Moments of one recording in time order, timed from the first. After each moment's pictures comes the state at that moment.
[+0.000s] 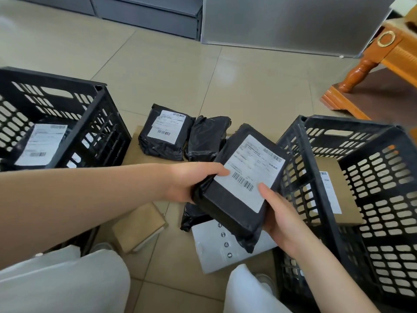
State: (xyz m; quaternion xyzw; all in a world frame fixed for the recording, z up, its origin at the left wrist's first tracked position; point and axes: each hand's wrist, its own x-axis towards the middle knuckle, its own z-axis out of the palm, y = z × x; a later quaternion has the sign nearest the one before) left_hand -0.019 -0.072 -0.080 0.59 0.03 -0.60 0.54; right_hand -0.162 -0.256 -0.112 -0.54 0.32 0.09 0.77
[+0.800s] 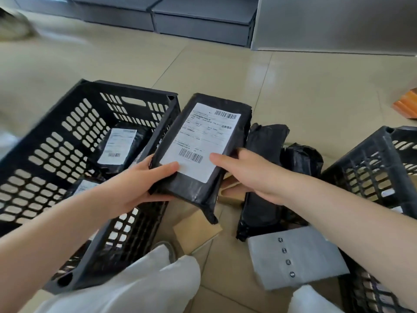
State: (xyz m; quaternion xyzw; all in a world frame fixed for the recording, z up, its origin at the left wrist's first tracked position) left_hand -0.005 0.139 -0.053 0.68 0.14 -0.32 0.65; right_hand -0.023 -0.097 -0.051 -0.73 0.11 0.26 0.62
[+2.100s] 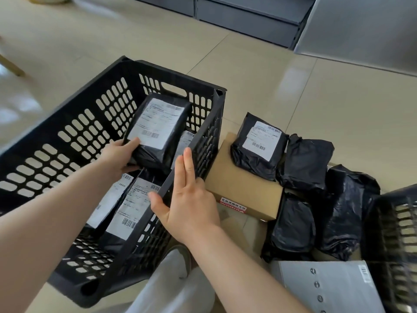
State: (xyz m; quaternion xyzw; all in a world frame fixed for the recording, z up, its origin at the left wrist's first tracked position) left_hand 0.098 0.290 -0.163 0.71 0.35 -0.09 0.60; right_hand -0.019 0.098 -0.135 -0.97 -0.14 0.08 0.19
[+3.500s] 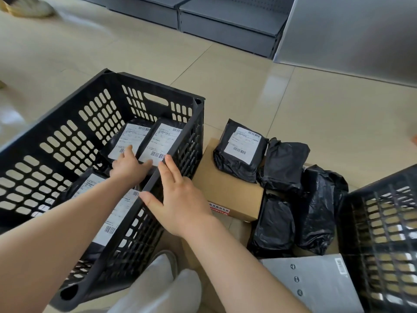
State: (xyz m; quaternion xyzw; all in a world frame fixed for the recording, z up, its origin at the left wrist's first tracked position) left_hand 0.092 0.231 -0.175 0.93 0.24 -0.12 0.24; right_hand -0.008 0.068 -0.109 -0.94 -0.16 0.16 0.27
